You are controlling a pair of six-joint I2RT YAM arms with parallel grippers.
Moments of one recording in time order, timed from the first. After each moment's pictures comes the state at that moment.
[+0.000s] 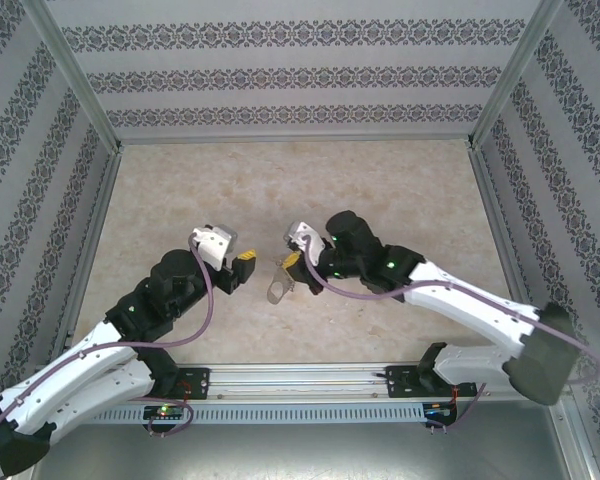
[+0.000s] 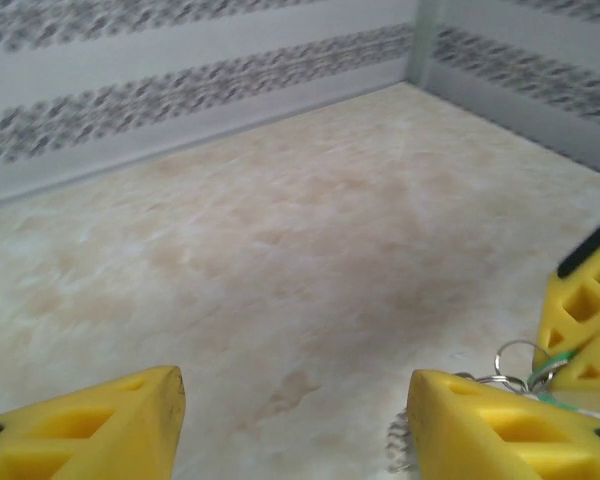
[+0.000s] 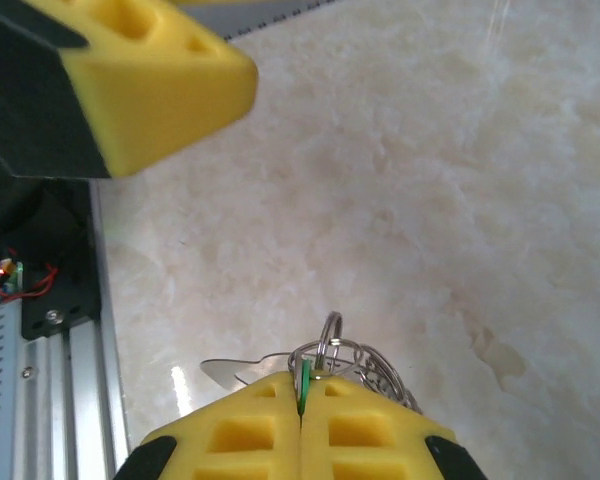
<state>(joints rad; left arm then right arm) -0.73 0.67 0.63 -0.27 -0.20 -0.10 0.86 1.26 0.95 -0.31 -0.37 -0.04</state>
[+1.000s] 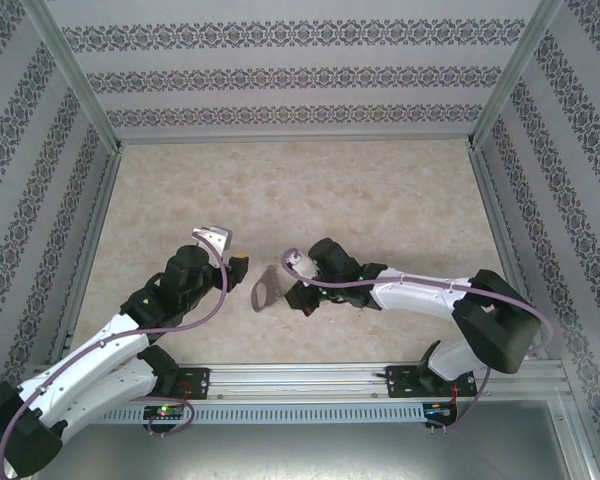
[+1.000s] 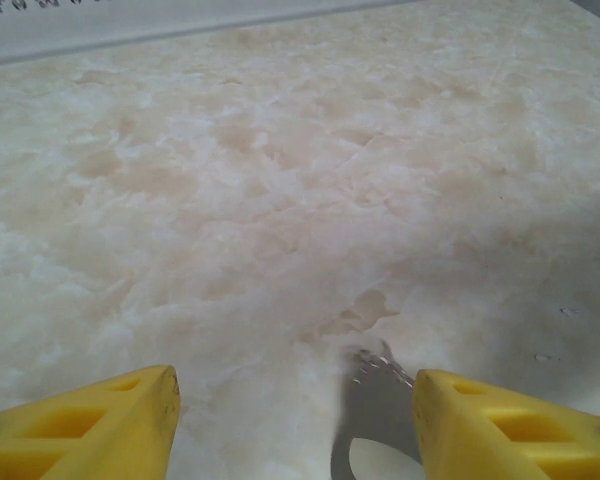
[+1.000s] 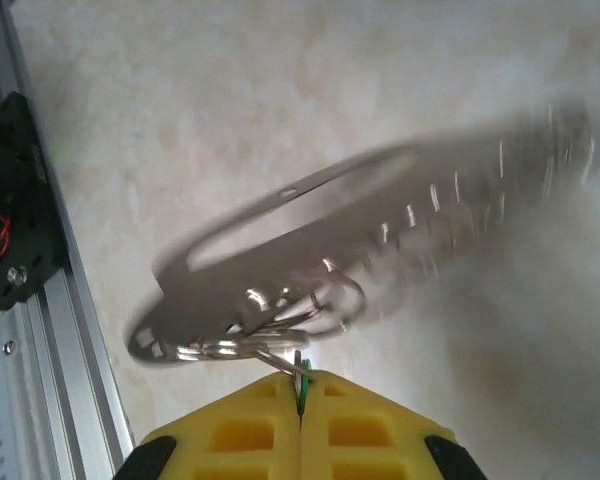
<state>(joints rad) -0.62 0.77 0.55 -0.28 -0.20 -0.19 0.86 1.46 0.69 -0.05 -0.45 0.25</state>
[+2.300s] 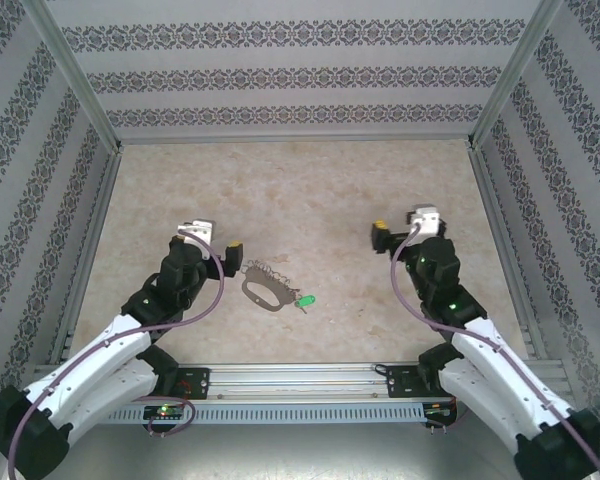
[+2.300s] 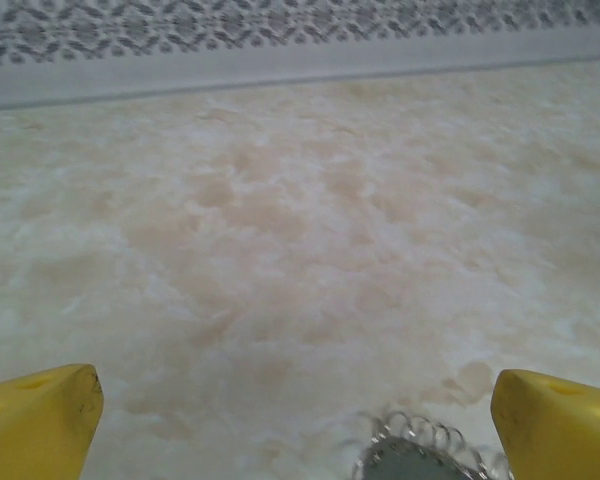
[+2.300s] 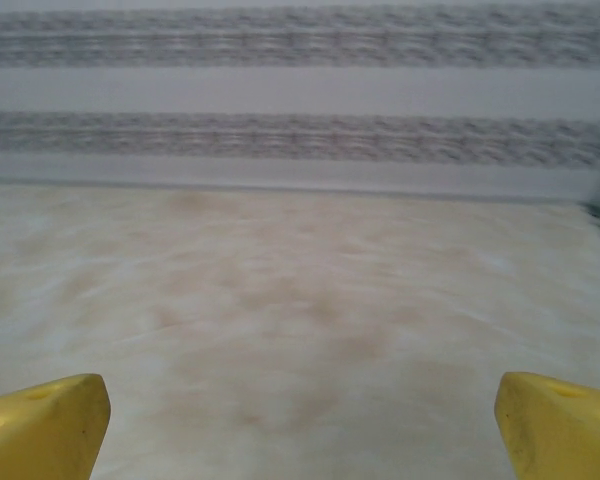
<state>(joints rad) -0.53 0.77 0.48 -0.13 -0.36 -0.20 0.34 0.72 0.44 0.04 0.26 0.12</state>
